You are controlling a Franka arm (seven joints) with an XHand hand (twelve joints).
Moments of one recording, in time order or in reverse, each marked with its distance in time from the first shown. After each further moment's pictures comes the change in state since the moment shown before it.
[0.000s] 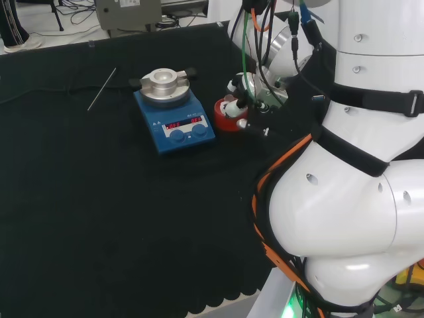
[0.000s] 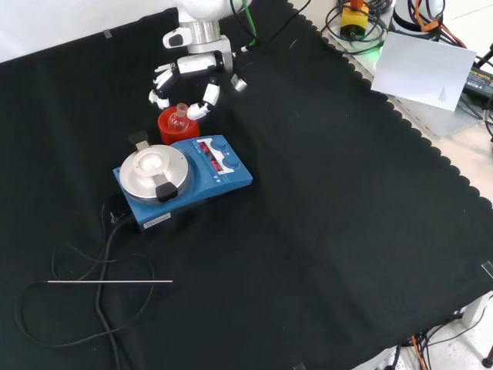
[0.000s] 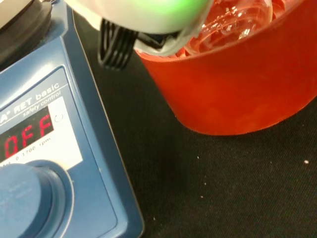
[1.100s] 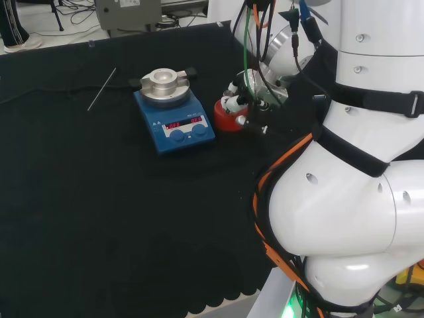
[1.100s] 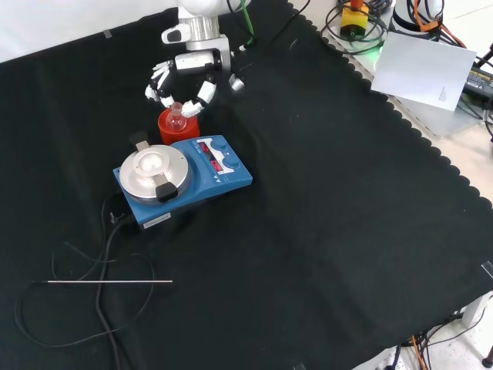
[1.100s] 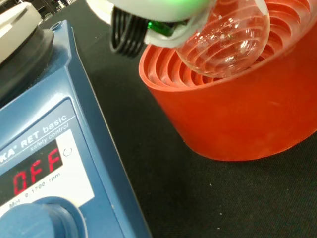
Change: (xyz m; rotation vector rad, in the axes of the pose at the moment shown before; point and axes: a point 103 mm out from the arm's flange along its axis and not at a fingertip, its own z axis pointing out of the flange) arm 0.003 0.006 -0.006 -0.038 0.037 0.024
